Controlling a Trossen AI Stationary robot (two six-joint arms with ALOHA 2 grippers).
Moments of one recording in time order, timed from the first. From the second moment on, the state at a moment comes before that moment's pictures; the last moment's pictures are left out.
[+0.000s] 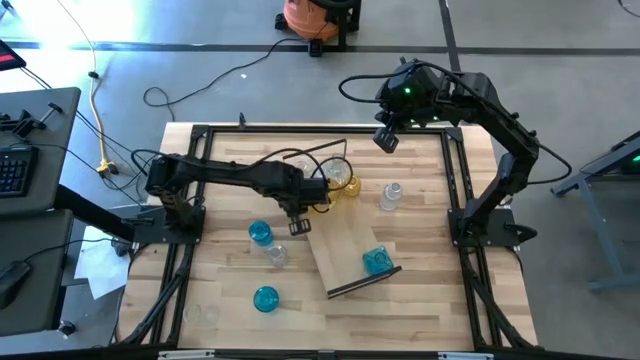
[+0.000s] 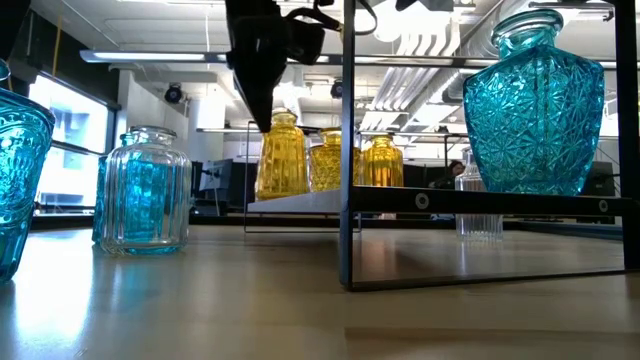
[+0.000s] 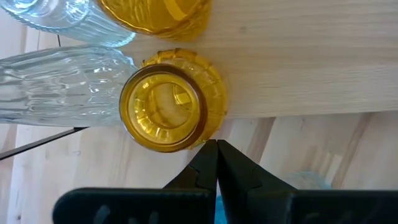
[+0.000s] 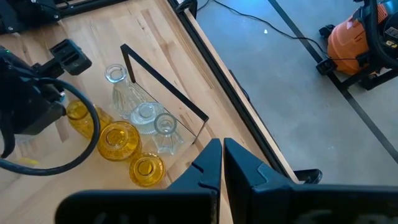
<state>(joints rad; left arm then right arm) 0.00 1.82 1.58 -1.15 -0.15 -0.24 -0.33 1.66 2.28 -1.46 0.20 0.04</state>
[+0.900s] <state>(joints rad) 0.03 1.82 1.58 -1.17 -0.15 -0.26 -0.33 1.66 2.28 -1.46 0.20 0.05</state>
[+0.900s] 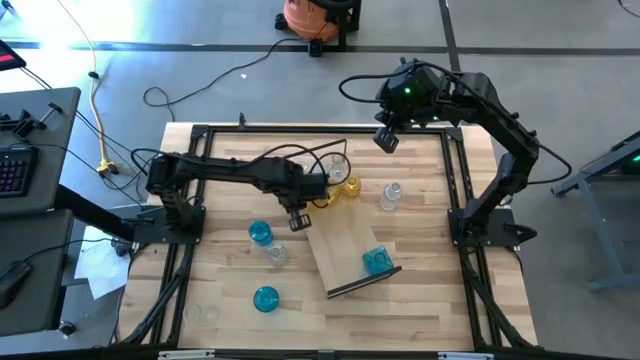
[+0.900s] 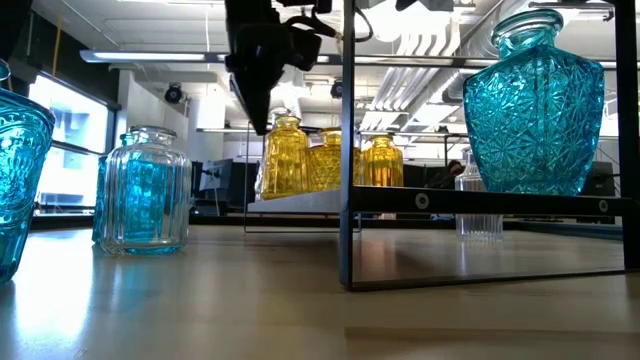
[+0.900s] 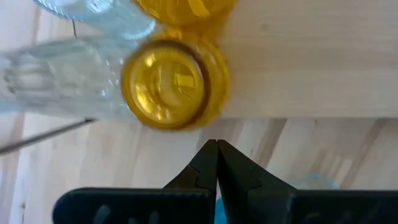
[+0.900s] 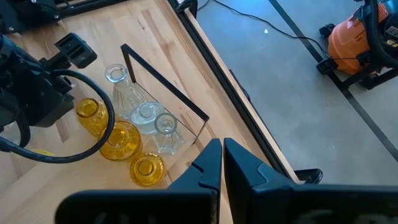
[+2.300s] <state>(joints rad) -0.08 0.95 1.58 -1.57 -0.17 -0.41 0.07 1.79 2.28 -1.46 0.19 0.57</state>
